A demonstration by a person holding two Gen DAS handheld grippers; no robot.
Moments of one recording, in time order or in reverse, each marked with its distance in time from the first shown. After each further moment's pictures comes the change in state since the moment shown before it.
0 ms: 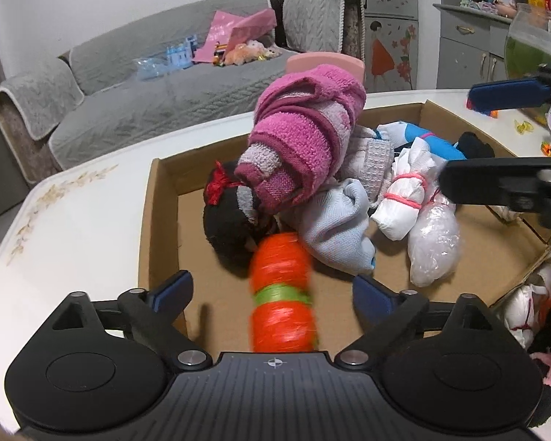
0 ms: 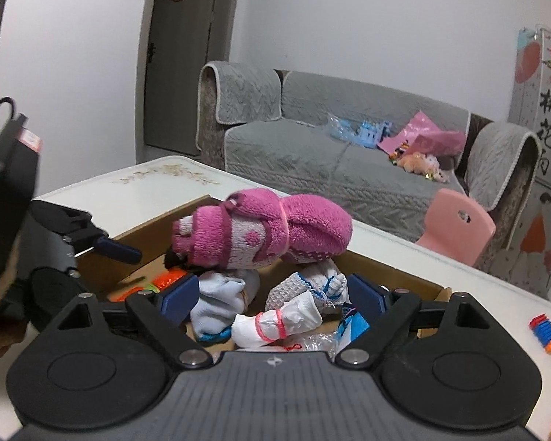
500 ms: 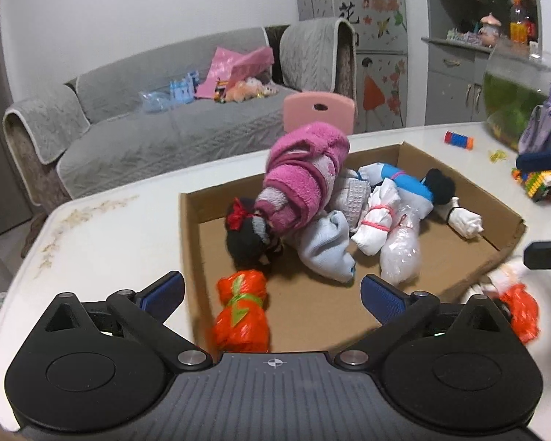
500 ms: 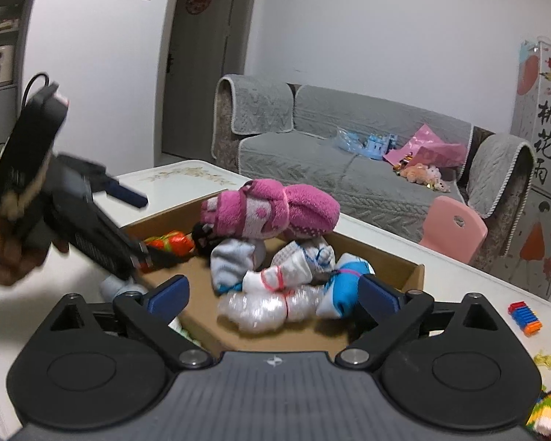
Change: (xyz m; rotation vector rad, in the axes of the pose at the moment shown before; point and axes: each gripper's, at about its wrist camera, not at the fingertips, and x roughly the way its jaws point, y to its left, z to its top) left arm -0.070 0.014 -0.009 -0.007 -0.114 -0.030; right arm -0.060 -0.014 -0.036 -0.029 -0.039 0.056
